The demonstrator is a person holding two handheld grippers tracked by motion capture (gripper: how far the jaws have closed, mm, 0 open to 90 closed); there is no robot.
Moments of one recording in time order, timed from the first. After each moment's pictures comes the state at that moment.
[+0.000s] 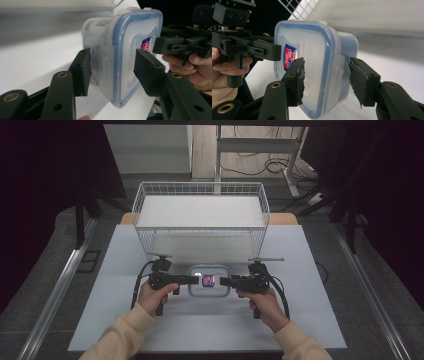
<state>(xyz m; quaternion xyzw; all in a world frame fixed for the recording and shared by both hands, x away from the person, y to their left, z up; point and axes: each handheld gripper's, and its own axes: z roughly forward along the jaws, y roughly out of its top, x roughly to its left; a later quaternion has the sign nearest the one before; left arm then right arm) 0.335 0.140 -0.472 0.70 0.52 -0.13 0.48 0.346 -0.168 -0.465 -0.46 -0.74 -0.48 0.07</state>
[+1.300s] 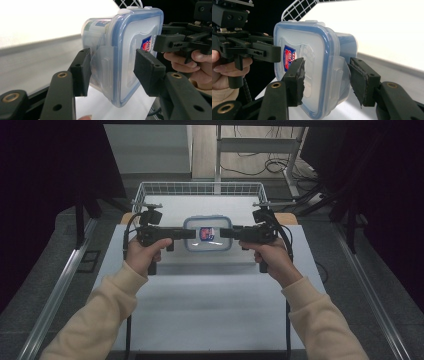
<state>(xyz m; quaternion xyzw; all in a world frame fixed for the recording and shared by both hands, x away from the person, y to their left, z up) 0.368 0.153 -0.334 0.70 0.48 -0.04 0.53 0.392 -0.153 -0.318 -0.40 -0.76 -0.51 0.00</state>
